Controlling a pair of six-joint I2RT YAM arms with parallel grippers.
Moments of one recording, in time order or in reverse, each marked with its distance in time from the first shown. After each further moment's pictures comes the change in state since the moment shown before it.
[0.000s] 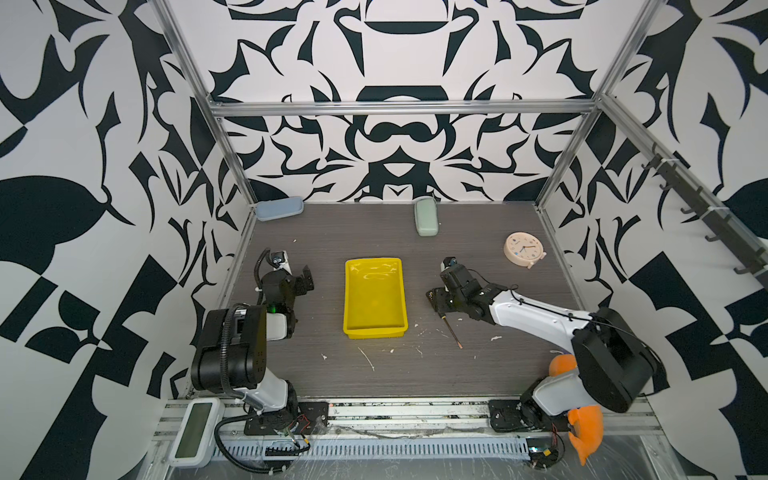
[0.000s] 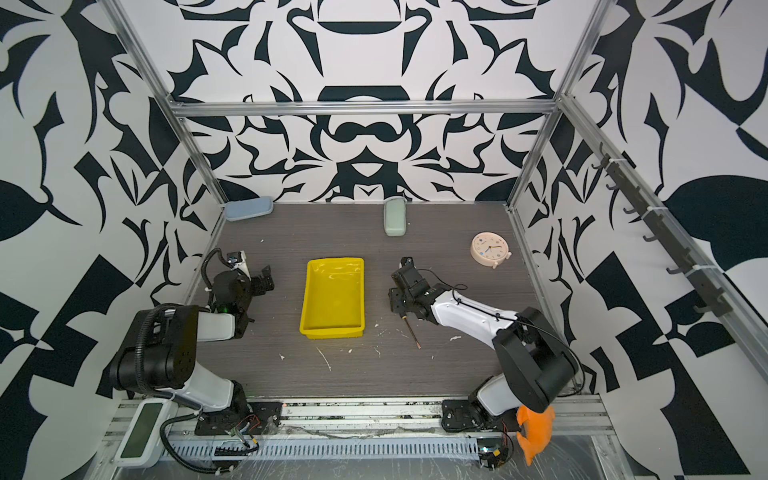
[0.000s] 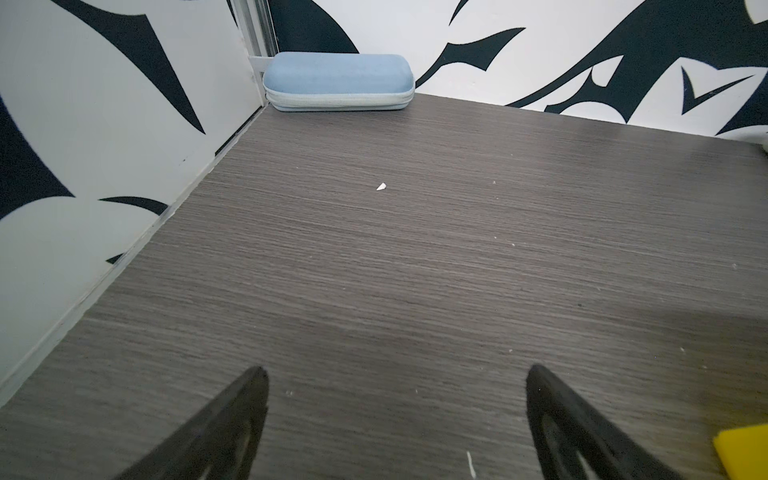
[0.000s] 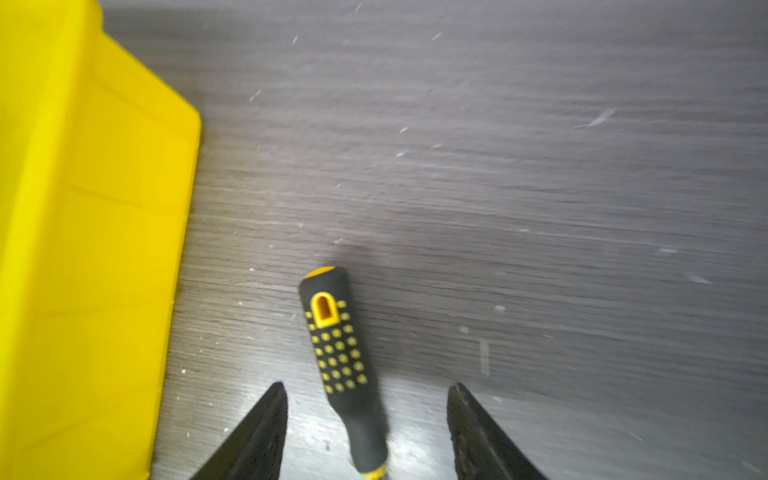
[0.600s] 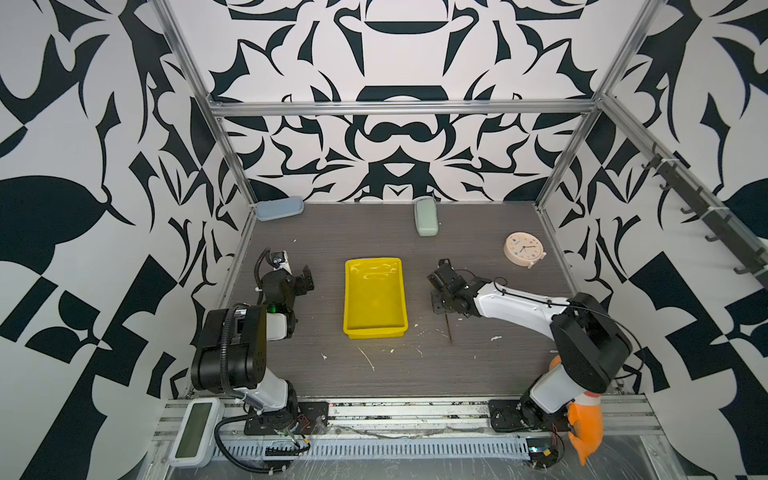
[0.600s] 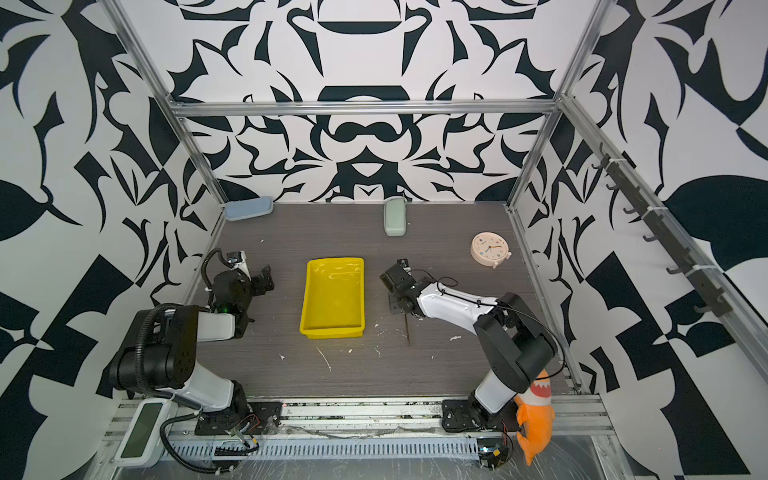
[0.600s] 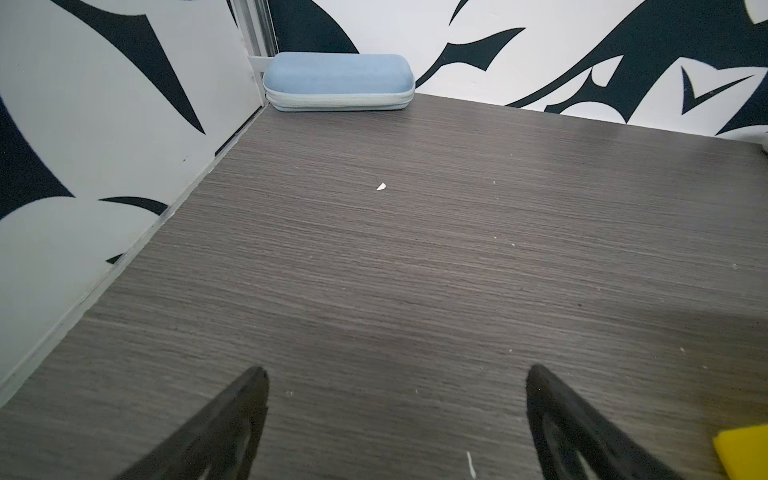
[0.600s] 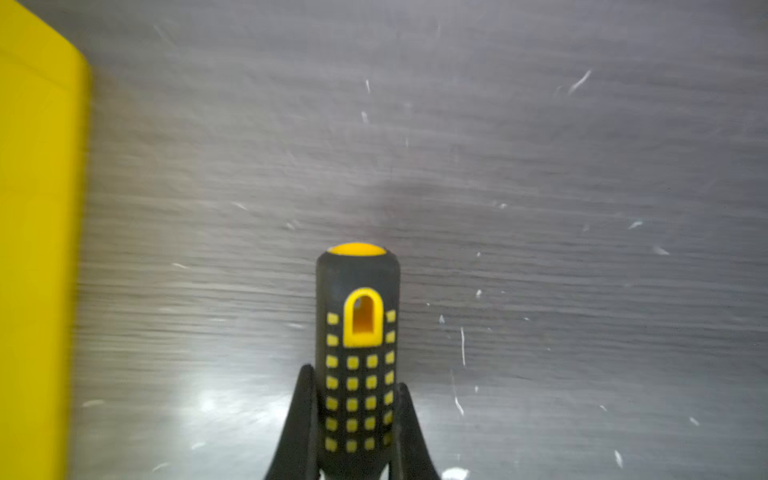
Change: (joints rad) left arm 0.000 0.000 0.000 0.000 0.000 0.000; right arm 0.058 0.087 0.146 -0.189 0.150 0.070
